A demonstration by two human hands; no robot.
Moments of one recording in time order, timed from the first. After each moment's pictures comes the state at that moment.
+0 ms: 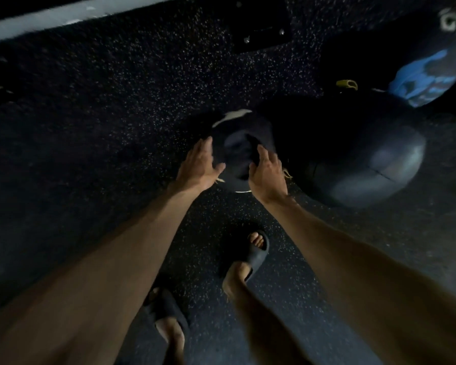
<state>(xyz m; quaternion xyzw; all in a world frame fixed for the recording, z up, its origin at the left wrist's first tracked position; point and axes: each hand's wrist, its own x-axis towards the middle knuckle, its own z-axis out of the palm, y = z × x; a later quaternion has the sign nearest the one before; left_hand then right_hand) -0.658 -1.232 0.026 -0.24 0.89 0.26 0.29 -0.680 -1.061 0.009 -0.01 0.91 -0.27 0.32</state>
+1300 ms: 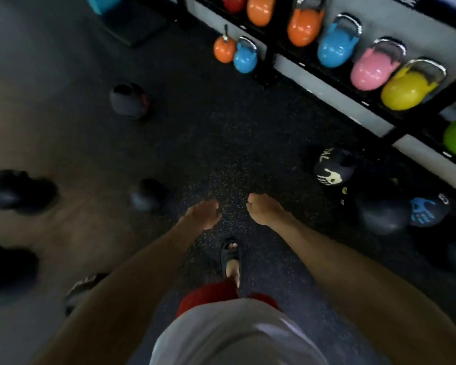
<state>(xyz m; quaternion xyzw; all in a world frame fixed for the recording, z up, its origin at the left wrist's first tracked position) 0.166 -0.994 0.465 -0.49 0.79 0.30 0.23 -0.025 -0.934 0.491 -0.54 0.76 0.09 0.35</state>
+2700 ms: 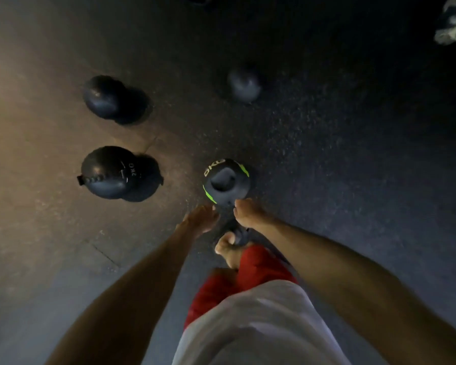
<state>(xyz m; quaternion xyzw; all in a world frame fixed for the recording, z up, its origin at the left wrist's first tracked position) 0.907 -0.785 0.390 -0.50 0.72 0.35 0.31 0.760 -0.724 0.350 -0.48 0.73 0.06 0.48</state>
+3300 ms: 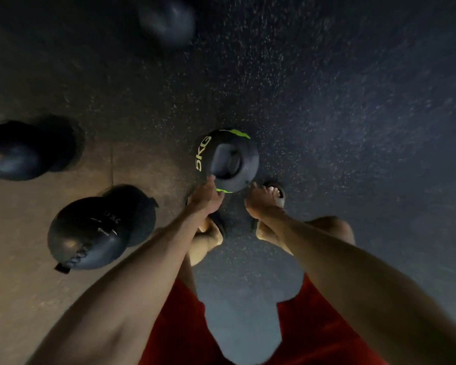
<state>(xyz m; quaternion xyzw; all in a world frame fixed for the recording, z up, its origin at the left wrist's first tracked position) 0.918 -0.918 0.149 -0.38 0.76 0.34 0.41 0.851 -0.764 0.126 -0.18 0.85 0.01 0.50</state>
